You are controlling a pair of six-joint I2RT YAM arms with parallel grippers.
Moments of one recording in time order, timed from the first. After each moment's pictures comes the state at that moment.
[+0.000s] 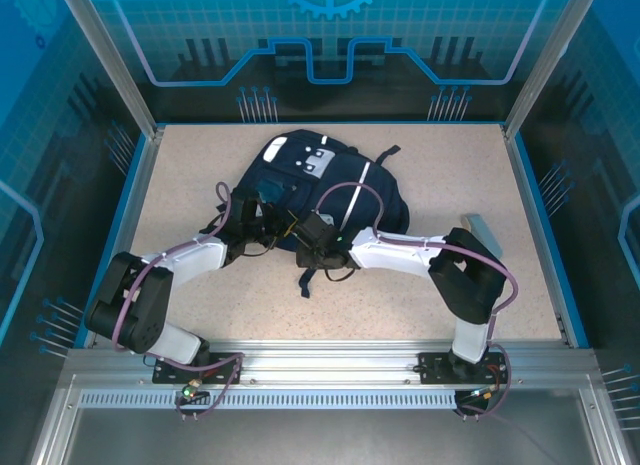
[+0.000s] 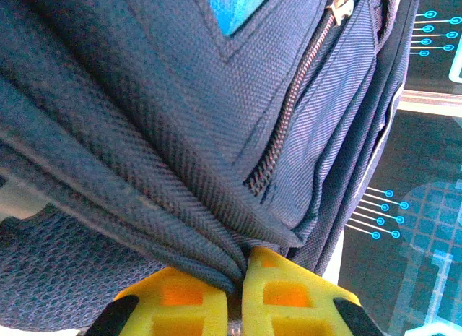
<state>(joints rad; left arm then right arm) -0.33 1.48 0.70 0.13 0.38 -1.27 0.95 1.83 1.22 -0.45 0.14 0.89</state>
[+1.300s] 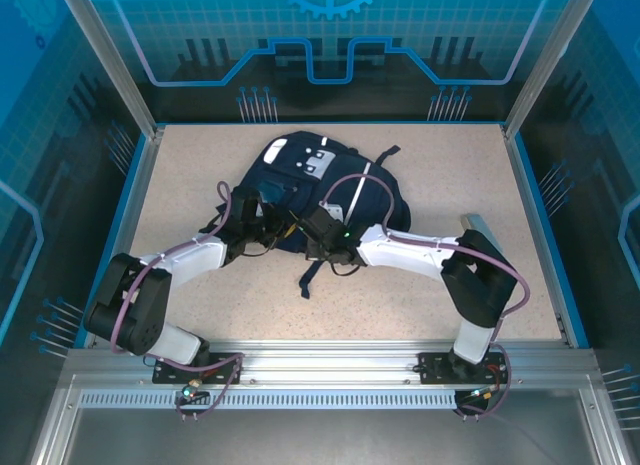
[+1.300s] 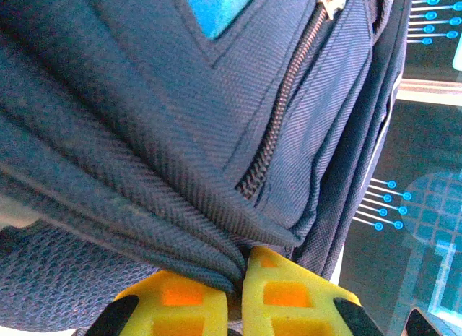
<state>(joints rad) -0.33 1.47 0.71 0.10 0.40 -1.24 0.92 1.76 1.20 -0.48 0.27 0.88</state>
